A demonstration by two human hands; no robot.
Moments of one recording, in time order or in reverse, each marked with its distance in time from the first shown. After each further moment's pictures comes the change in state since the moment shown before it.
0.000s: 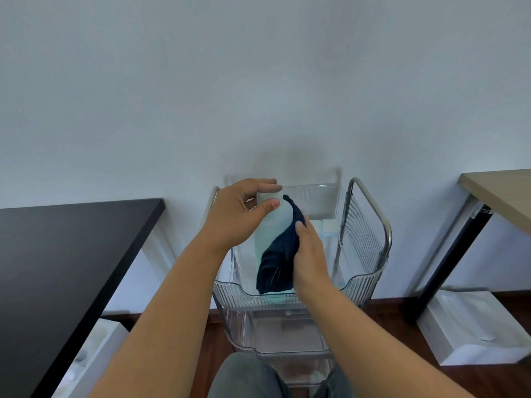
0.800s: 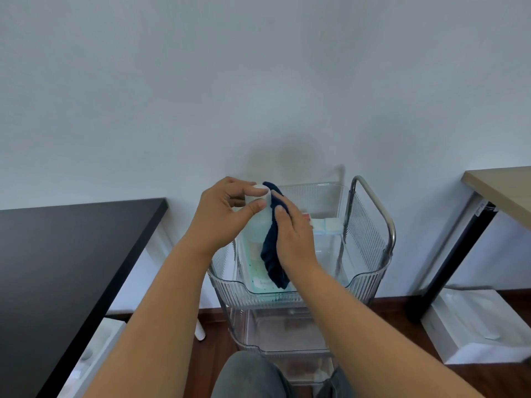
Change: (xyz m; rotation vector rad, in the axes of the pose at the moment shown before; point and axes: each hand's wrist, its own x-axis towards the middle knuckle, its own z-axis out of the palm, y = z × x) left_hand -0.006 -0.009 -0.022 0.086 0.077 0.078; right_hand 0.003 -0.018 0.032 -0.363 -0.057 -0.361
